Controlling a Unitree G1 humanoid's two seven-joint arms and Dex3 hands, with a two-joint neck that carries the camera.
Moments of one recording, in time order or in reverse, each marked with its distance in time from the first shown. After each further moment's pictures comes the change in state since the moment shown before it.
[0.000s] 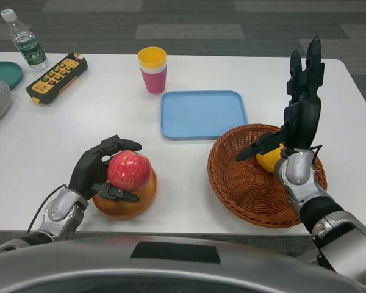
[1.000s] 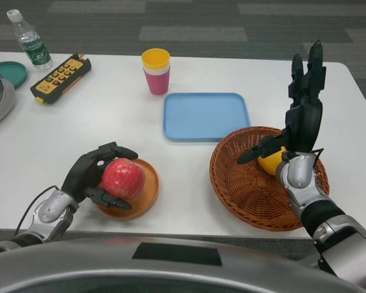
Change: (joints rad) left arm 0.010 0.023 0.062 0.053 0.135 0.035 -0.003; right arm -0.001 0.000 0.010 0.000 0.003 0.000 0.000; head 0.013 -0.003
